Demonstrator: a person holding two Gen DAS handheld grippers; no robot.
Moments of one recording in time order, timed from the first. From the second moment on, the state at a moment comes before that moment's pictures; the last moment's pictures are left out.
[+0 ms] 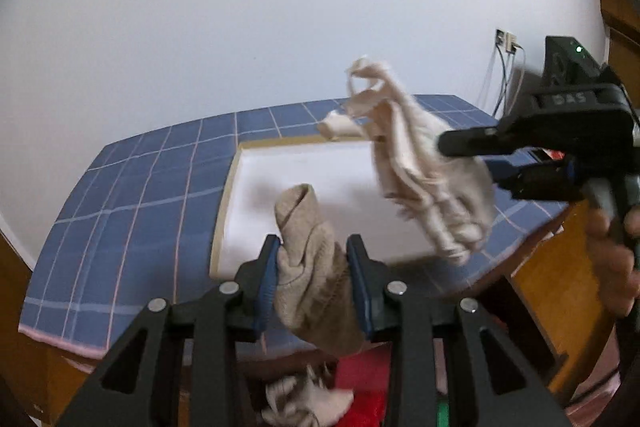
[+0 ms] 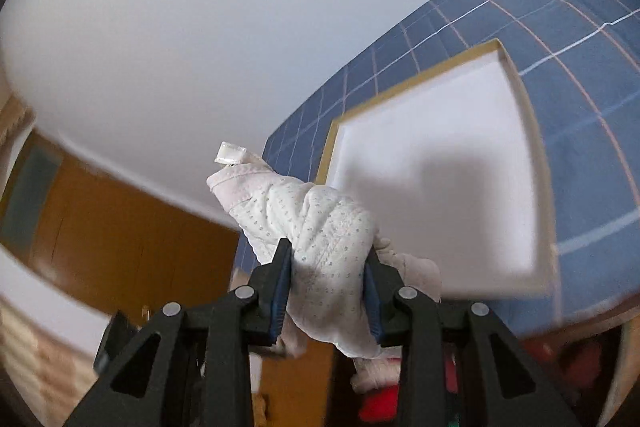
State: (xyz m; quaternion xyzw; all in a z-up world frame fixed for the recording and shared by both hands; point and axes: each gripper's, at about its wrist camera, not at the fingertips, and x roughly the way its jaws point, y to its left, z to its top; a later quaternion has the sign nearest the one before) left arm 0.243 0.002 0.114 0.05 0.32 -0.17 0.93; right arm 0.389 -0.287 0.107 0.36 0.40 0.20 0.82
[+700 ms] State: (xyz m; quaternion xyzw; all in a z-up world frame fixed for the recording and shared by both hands) left arm 0.439 -0.013 0.068 0.06 0.39 -0.17 0.90; right arm 0.552 -0.245 0.059 0.29 0.42 0.04 0.86
